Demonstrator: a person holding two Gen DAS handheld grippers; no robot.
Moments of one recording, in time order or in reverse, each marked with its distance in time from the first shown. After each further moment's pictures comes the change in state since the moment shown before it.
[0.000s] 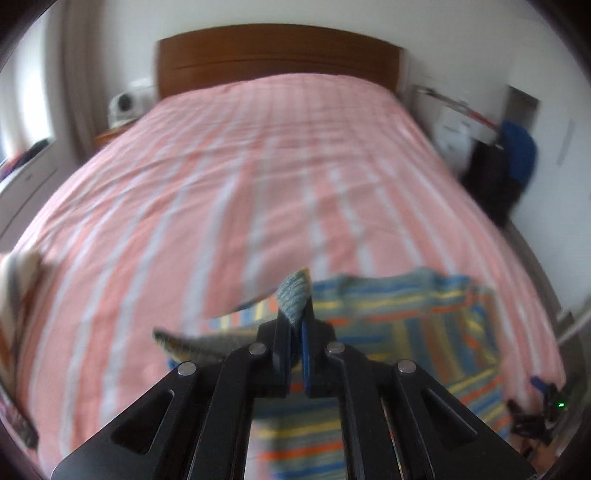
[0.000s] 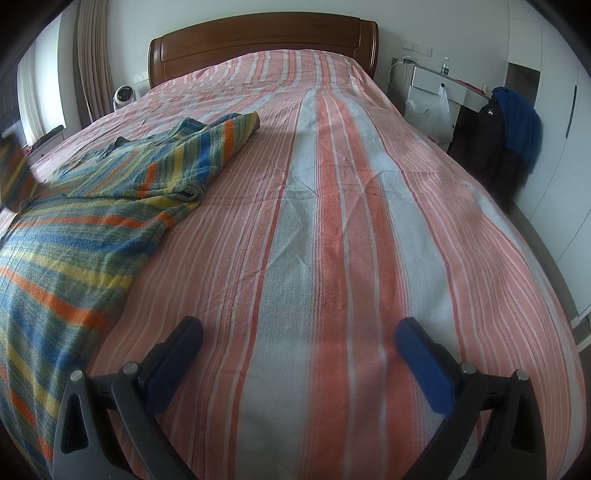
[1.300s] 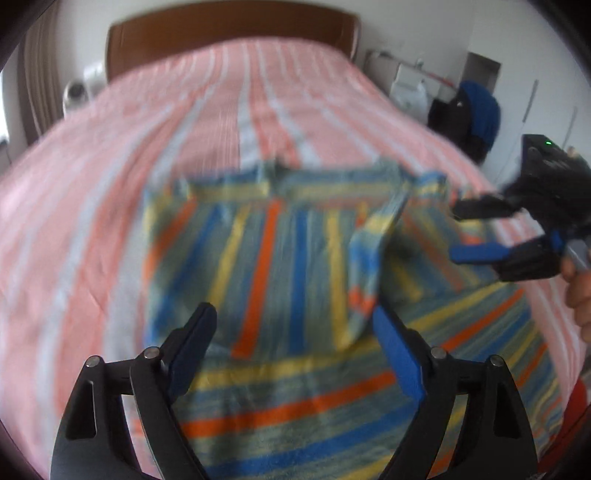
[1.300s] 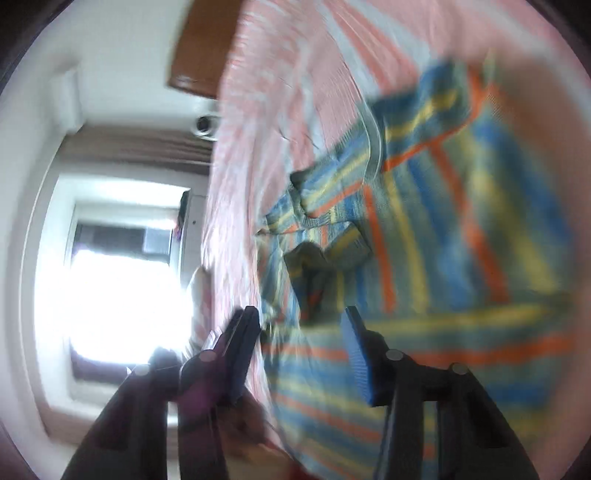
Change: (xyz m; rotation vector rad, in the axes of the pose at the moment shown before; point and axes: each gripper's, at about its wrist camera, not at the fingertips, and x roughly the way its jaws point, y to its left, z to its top) left arm 0.084 -0.025 -0.149 0.042 0.078 -0.126; right arm 0.096 0.113 0.154 0.675 0.490 0.846
